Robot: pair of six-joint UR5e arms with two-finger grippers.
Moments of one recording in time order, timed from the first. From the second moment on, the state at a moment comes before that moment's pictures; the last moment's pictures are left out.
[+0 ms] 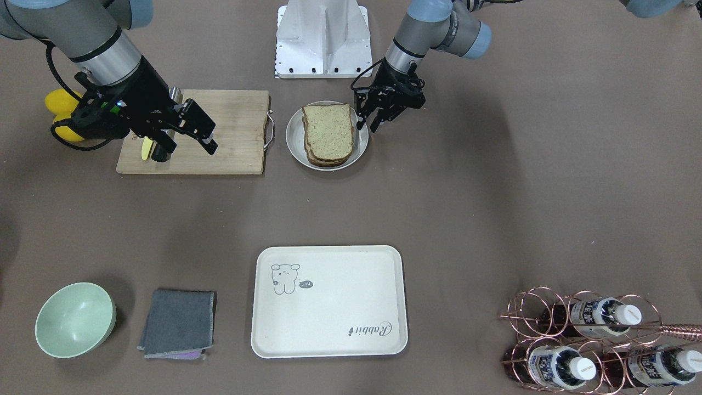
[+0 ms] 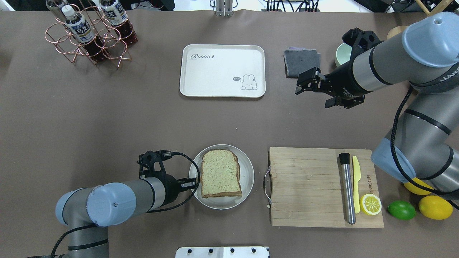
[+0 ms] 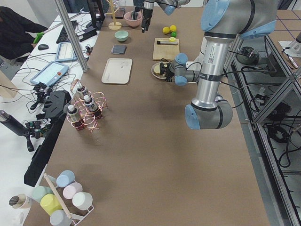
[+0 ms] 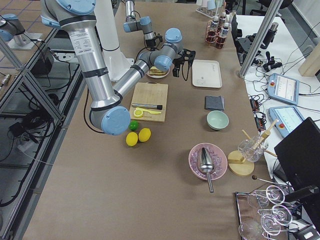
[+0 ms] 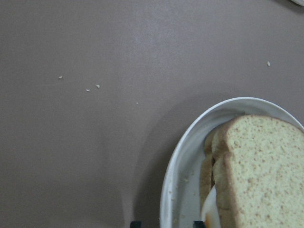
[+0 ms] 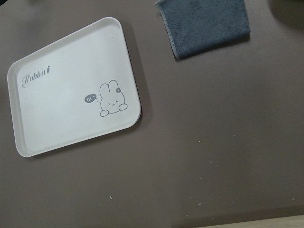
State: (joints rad) left arm -0.22 -1.90 -1.80 -2.21 -1.48 -1.56; right arm 0.82 -1.25 2.00 -1.32 2.10 1.42
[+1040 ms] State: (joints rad) left arm -0.26 -1.92 -1.80 -2.20 -1.55 -1.55; right arm 0.82 -1.25 2.00 -1.31 2.10 1.42
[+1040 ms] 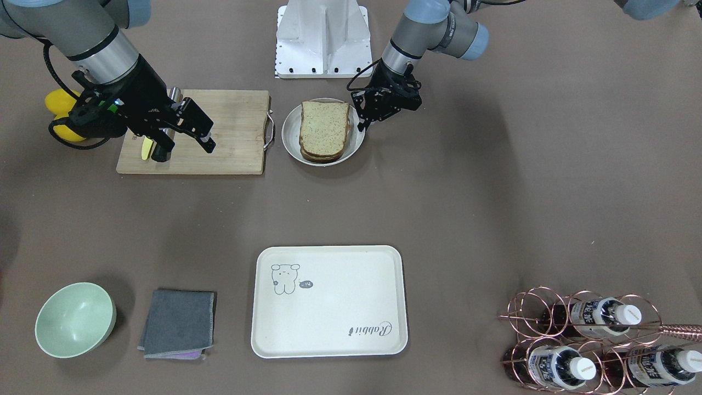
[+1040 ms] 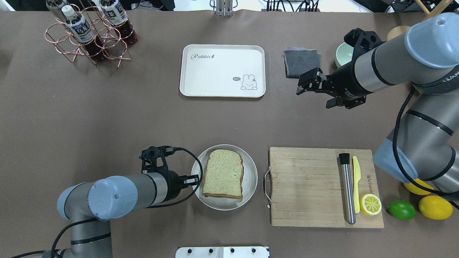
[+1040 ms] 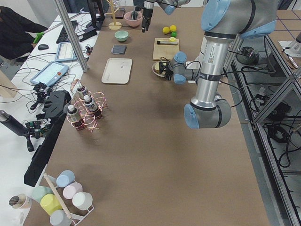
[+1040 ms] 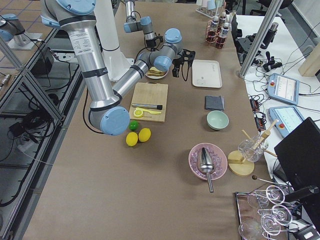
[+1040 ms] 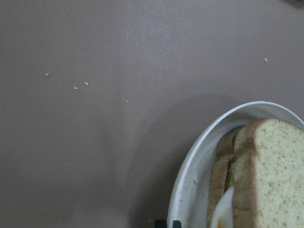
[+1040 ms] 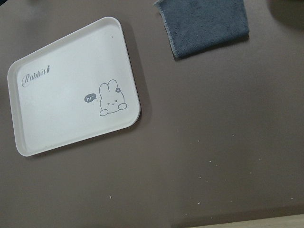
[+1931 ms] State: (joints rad) left arm -0.54 -2.07 -1.73 -2.11 -1.76 -1.75; right arm 0.82 -1.25 2.00 -1.31 2.10 1.43
